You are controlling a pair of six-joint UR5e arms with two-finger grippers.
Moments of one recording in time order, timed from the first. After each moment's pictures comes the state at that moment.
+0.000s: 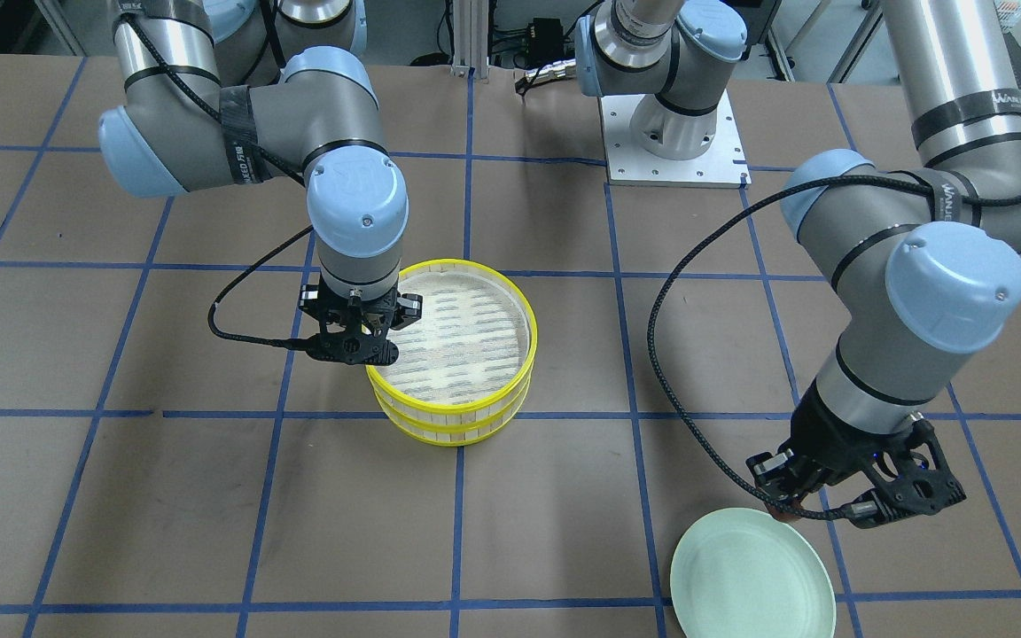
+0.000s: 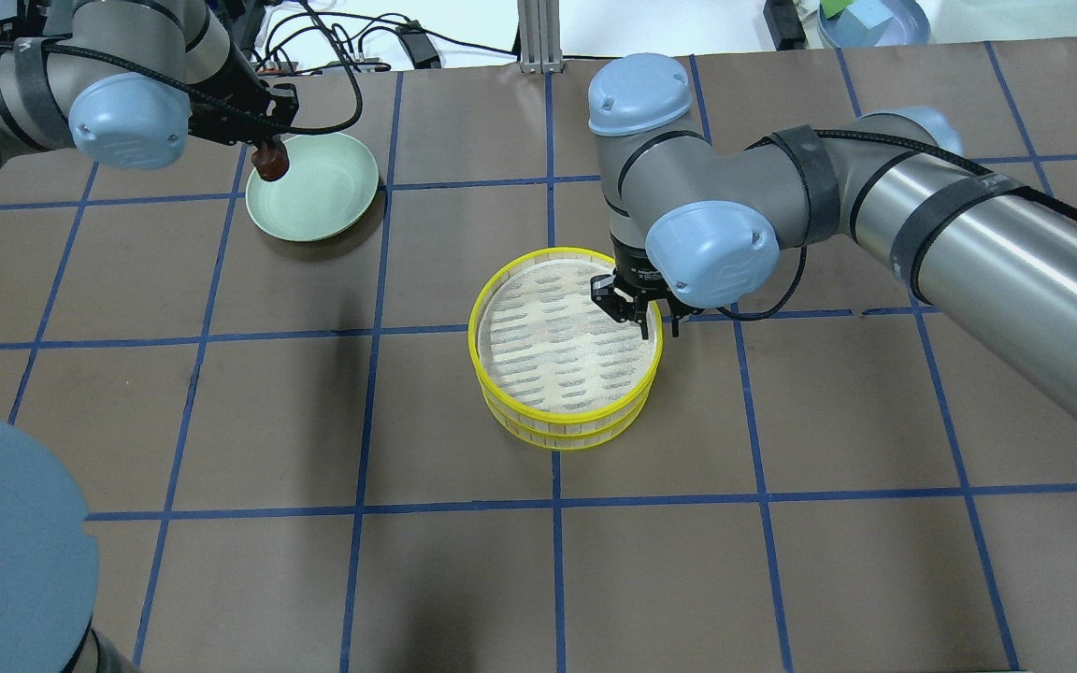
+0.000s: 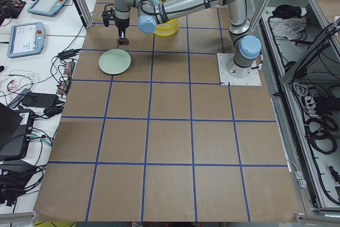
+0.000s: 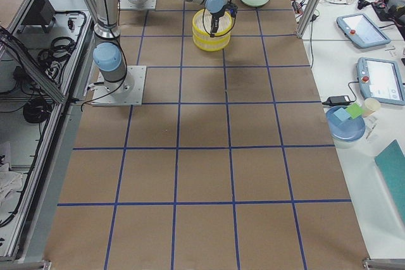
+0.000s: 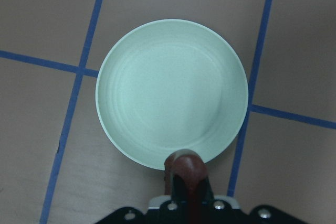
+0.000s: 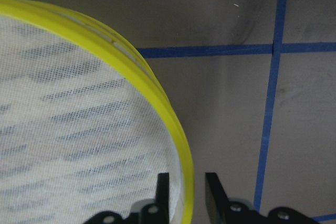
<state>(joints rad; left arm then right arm) -1.47 -1.98 -1.46 -1.04 1.58 -0.14 1.84 -1.27 1.69 -1.82 -1.67 0.30</state>
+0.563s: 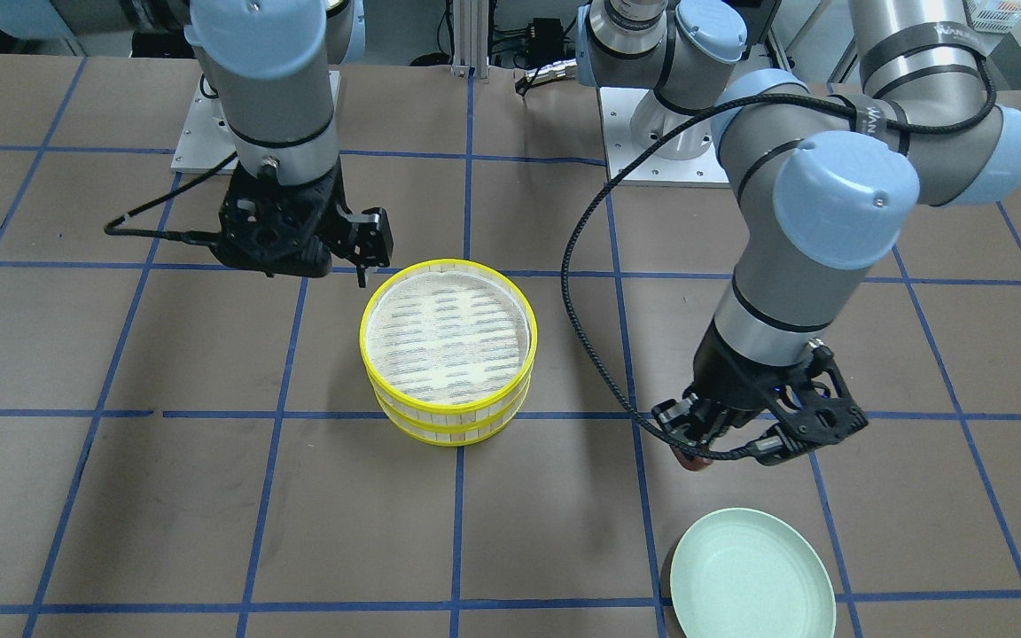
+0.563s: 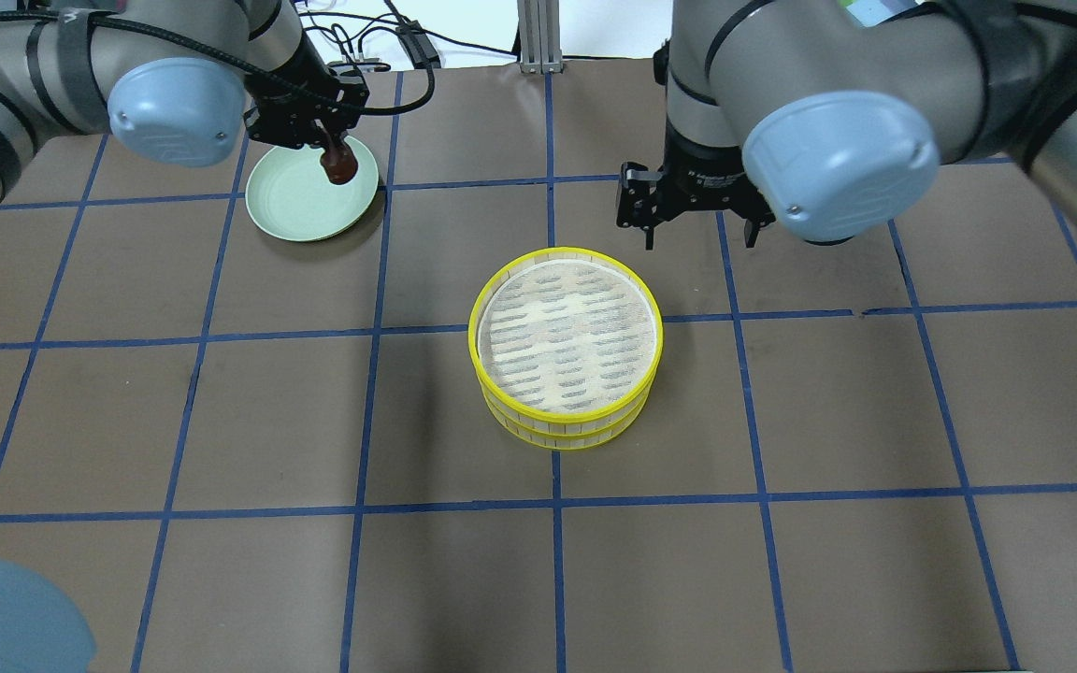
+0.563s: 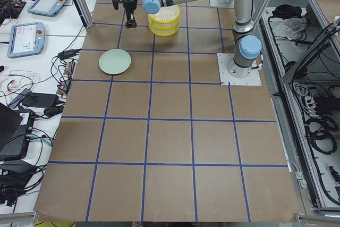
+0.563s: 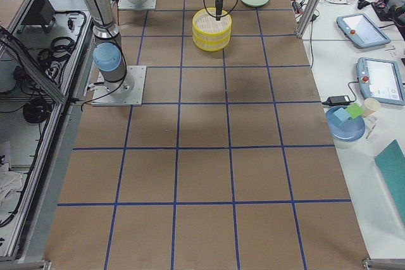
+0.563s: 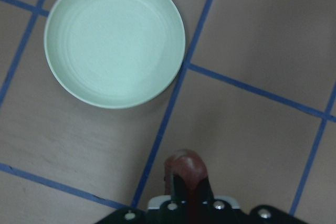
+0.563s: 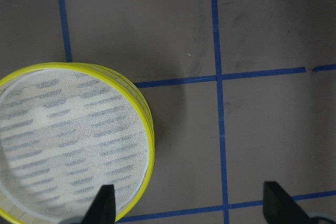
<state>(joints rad) -1.62 -1.90 -1.47 -1.16 1.56 -0.43 1.77 -1.48 1.57 -1.67 -1.63 0.28</state>
